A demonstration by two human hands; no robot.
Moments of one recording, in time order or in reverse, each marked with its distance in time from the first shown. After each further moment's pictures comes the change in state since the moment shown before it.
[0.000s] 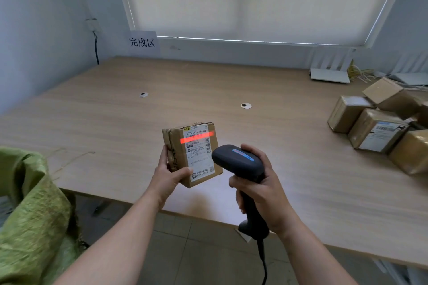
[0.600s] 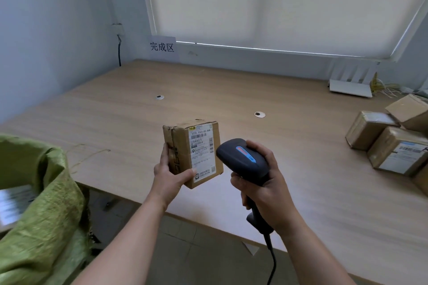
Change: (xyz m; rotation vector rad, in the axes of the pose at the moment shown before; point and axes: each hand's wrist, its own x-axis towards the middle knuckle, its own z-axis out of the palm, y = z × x) left_hand -0.010 0.014 -0.007 0.128 0.176 0.087; right_hand 0.016 -0.019 0.007 -0.158 -0.038 -0.103
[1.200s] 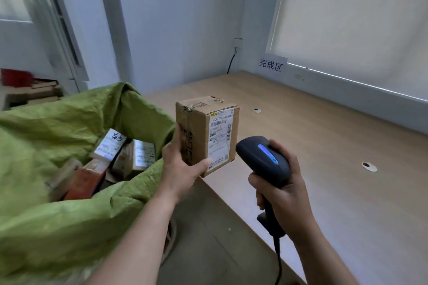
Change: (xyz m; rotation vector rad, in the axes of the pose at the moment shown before) left_hand -0.076 0.010 -0.157 0.121 0.598 0.174; right_hand 0.028 -0.012 0.141 0.031 -0.374 -0.126
